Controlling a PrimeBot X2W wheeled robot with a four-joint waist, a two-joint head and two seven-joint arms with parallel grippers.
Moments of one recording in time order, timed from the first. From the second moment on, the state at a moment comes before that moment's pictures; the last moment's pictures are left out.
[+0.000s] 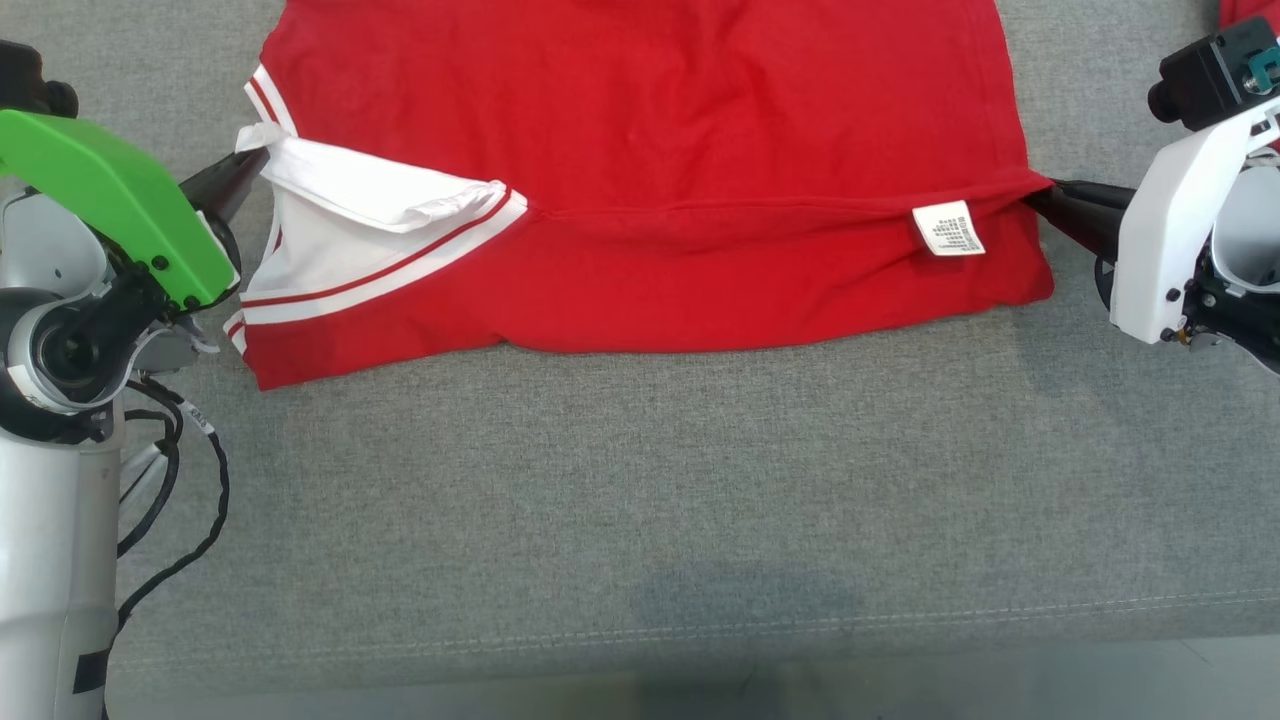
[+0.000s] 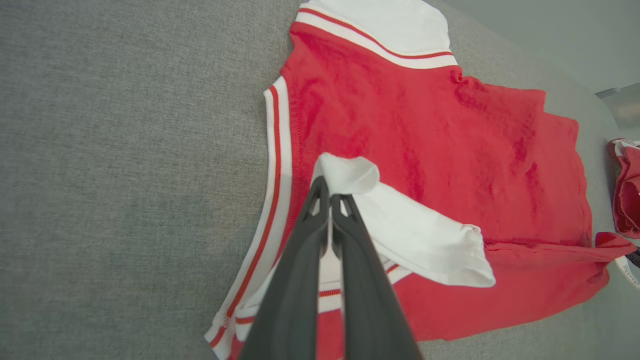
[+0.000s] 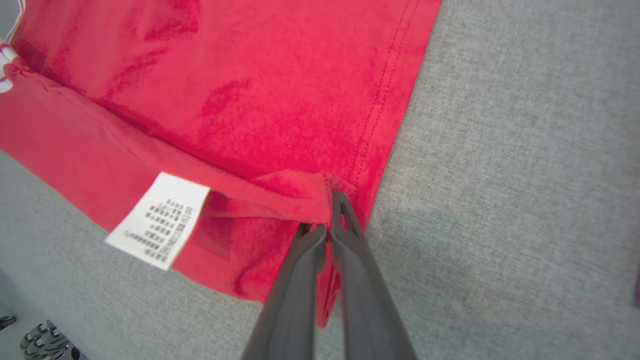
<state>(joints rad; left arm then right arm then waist) -0.65 0.27 -0.13 0.12 -0.87 0.12 0.75 -0.65 -0.66 0.55 0.08 0.87 0.07 0.64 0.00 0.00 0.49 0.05</state>
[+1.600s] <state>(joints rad) -0.36 0.20 -0.04 0.12 -0.93 0.08 0.56 -0.46 -0.62 0.55 0.20 0.75 0.08 0.27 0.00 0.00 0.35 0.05</state>
